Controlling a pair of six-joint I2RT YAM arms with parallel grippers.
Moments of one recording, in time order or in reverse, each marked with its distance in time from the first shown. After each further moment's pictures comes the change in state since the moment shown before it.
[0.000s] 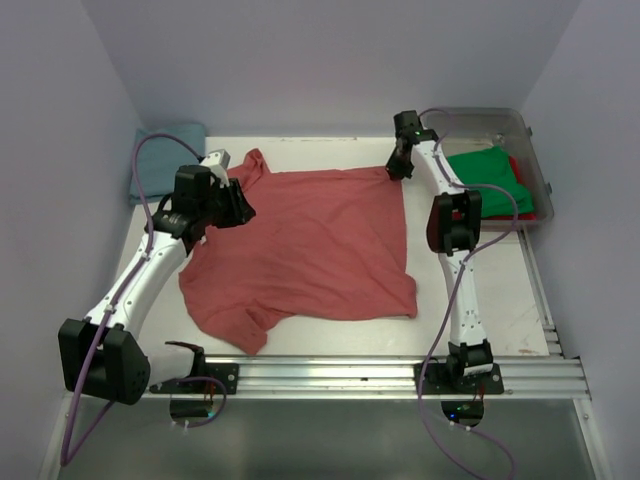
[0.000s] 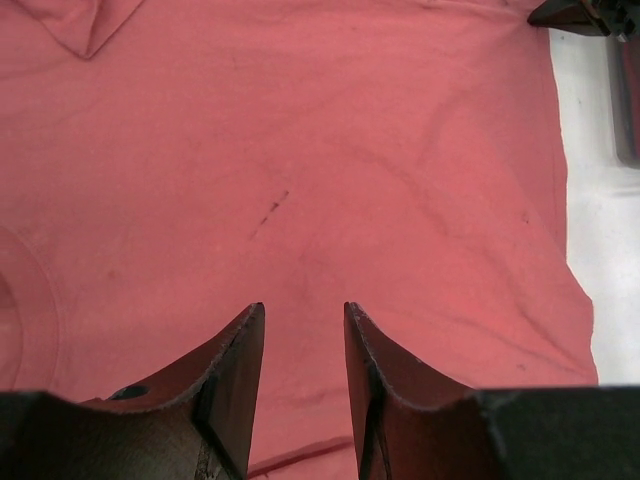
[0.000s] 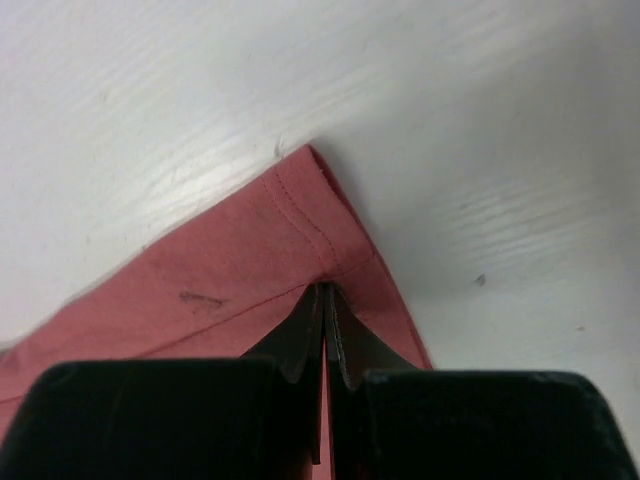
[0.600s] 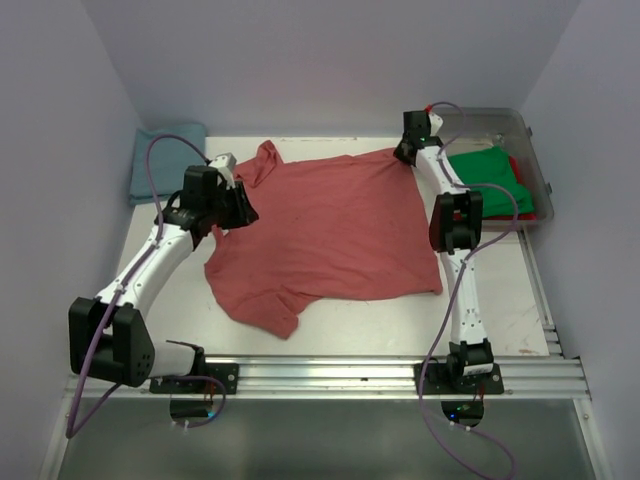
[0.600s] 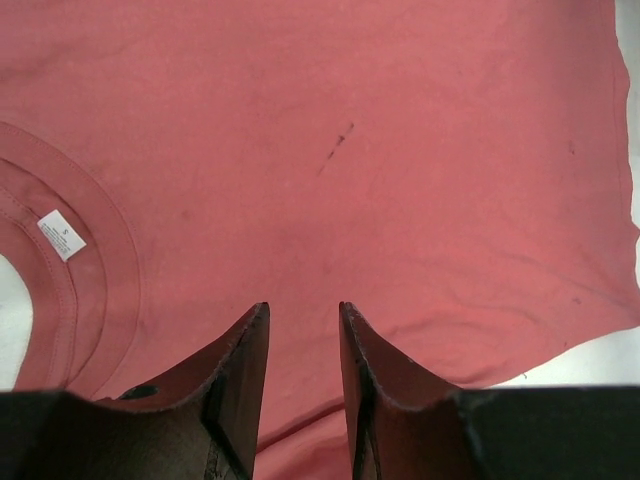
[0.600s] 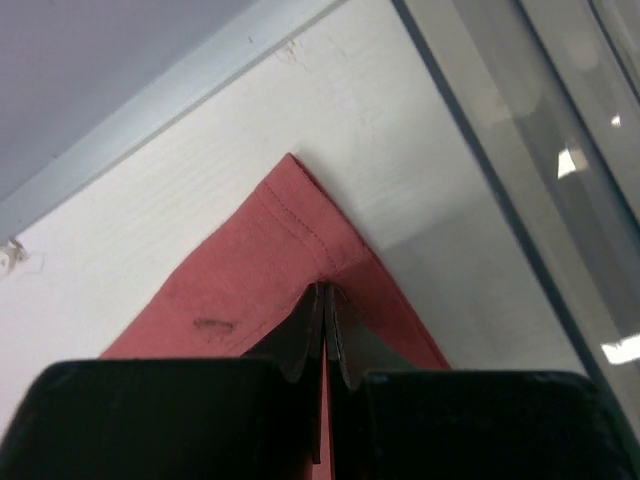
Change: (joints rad) left arm 0.000 0.089 -0.007 0.028 0.011 0.000; right arm -0.057 0.077 0.043 0.311 0.083 -0.010
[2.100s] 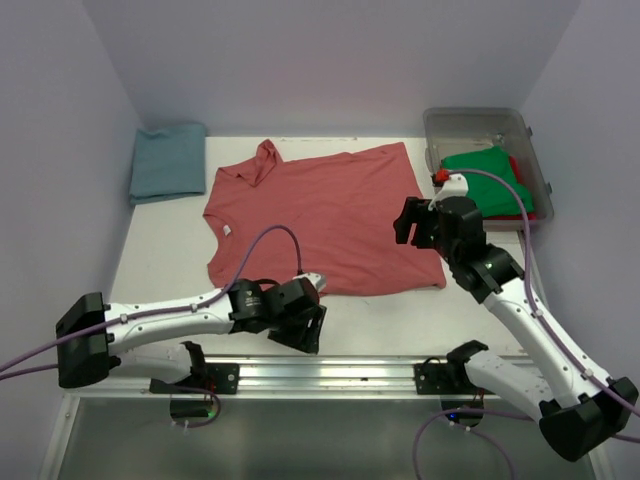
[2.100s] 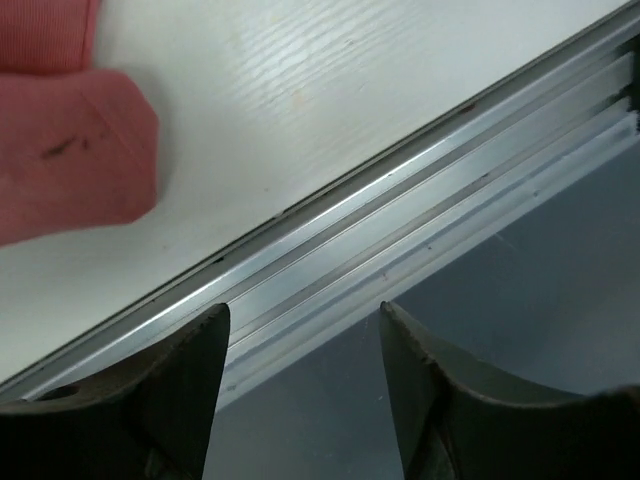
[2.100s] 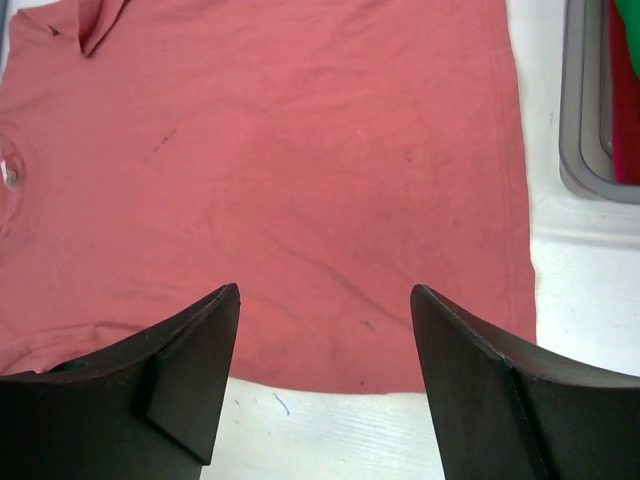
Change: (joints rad) left arm -0.968 -0.112 -0.184 -0.303 -0.160 -0.463; right arm 0.339 -1.748 -1.574 0.126 -0.053 -0.268
